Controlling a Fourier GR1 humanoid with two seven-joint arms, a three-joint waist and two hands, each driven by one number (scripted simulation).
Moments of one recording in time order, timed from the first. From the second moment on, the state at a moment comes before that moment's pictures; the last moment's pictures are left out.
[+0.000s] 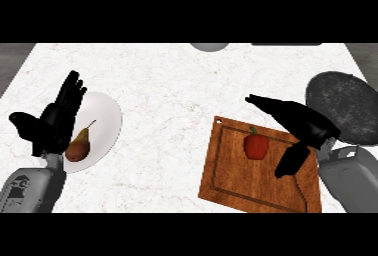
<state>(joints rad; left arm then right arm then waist) -0.24 0.28 0.02 -1.43 0.11 0.13 0.05 -0.41 -0.46 0.31 -1.58 0.42 0.54 0.32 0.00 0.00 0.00</state>
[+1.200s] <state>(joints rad) -0.23 0.22 0.05 -1.47 0.04 0.10 0.08 -0.46 -0.32 0.33 -1.38 0.78 0.64 0.29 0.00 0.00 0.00</state>
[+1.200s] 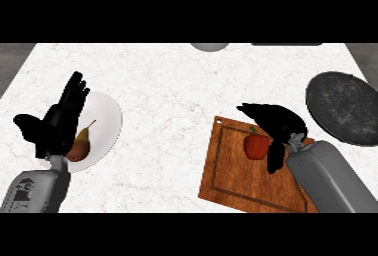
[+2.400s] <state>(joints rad) -0.23 0.20 0.10 -1.47 0.02 0.06 0.09 -0.45 -0.23 0.33 -1.22 0.99 0.59 0.07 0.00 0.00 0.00</state>
